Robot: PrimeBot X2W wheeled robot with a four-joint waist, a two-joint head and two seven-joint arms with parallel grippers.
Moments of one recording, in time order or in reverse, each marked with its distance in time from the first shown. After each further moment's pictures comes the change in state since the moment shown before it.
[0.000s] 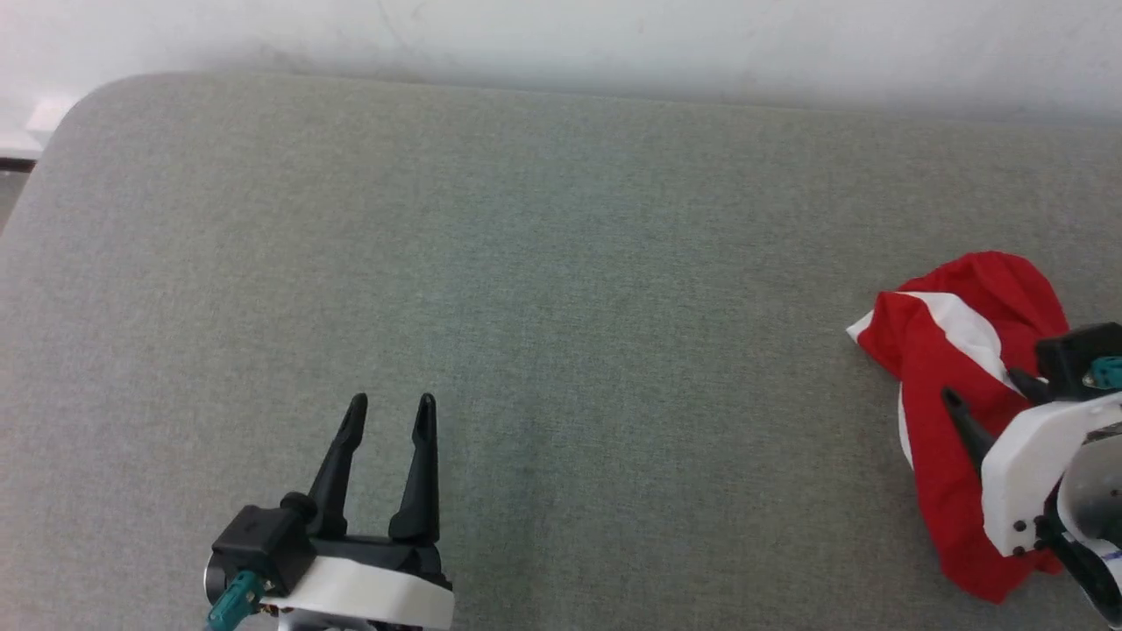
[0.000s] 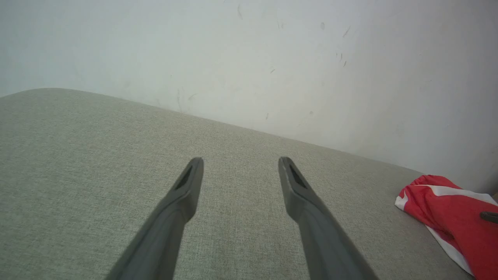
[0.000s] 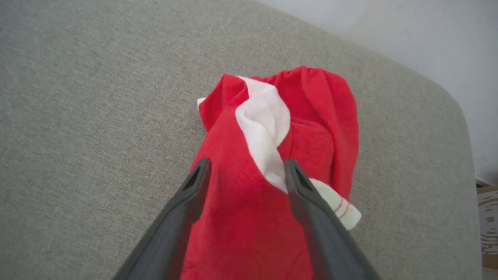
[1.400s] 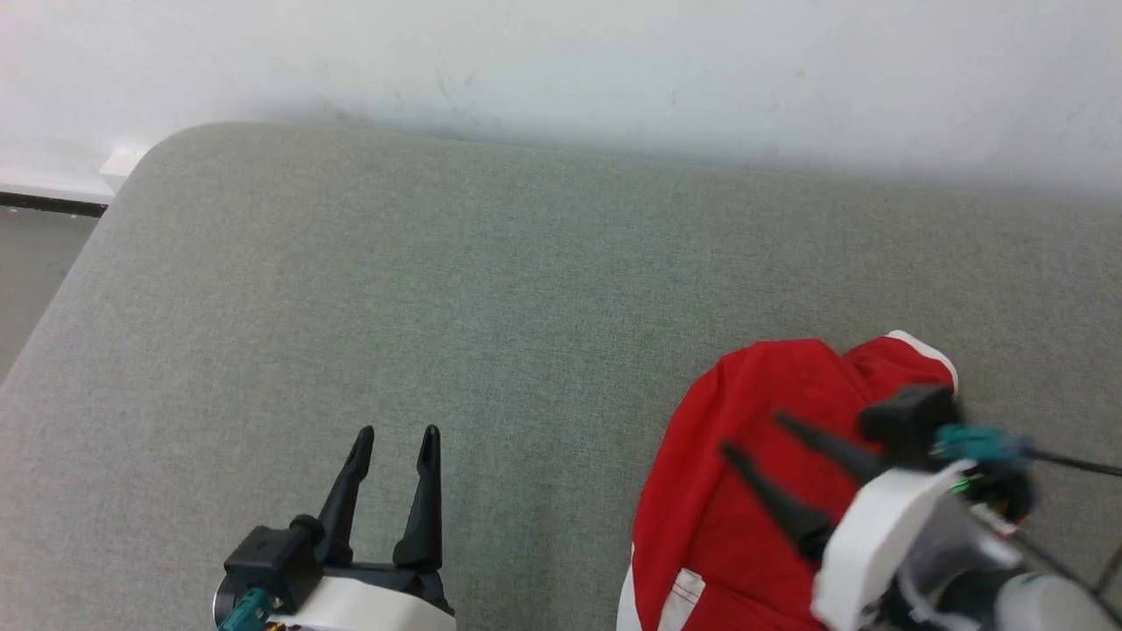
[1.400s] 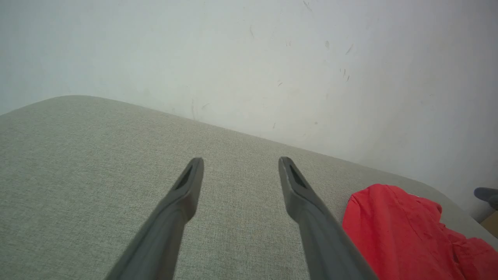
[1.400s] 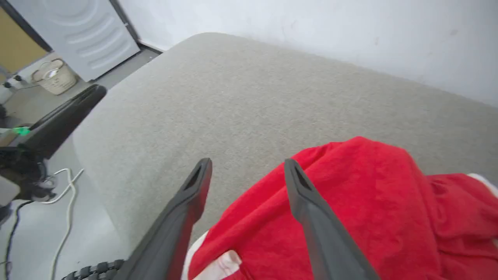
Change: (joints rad) left arm 0.029 -0.003 0.000 0.053 -0.010 -0.007 0.000; right arm 0.065 0.126 0.331 -0.153 0.277 0.000 -0.059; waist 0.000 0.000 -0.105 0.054
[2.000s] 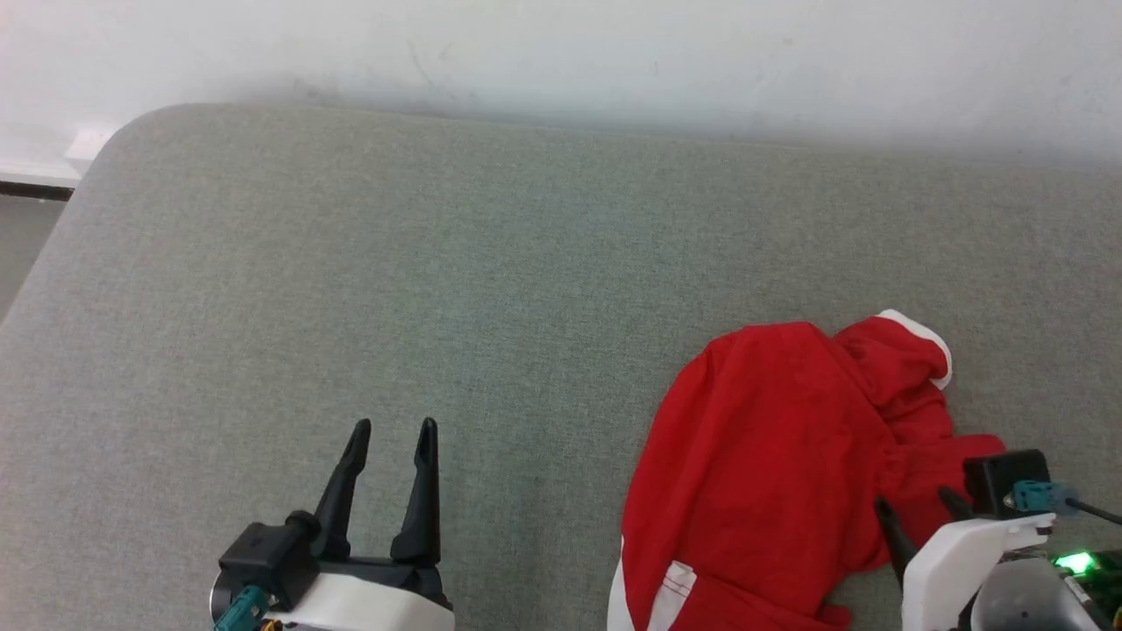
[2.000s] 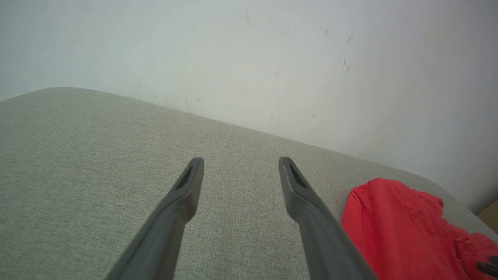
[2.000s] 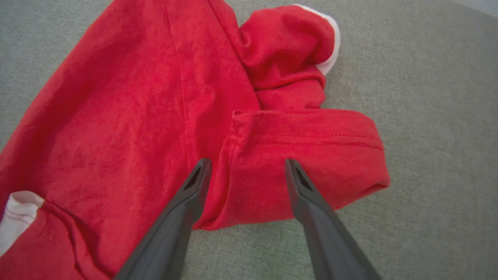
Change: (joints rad) left arm -0.002 0.000 0.003 -0.019 0.000 0.000 0.000; right arm 0.151 0.141 -0.380 0.125 -0.410 0.000 0.003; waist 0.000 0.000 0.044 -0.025
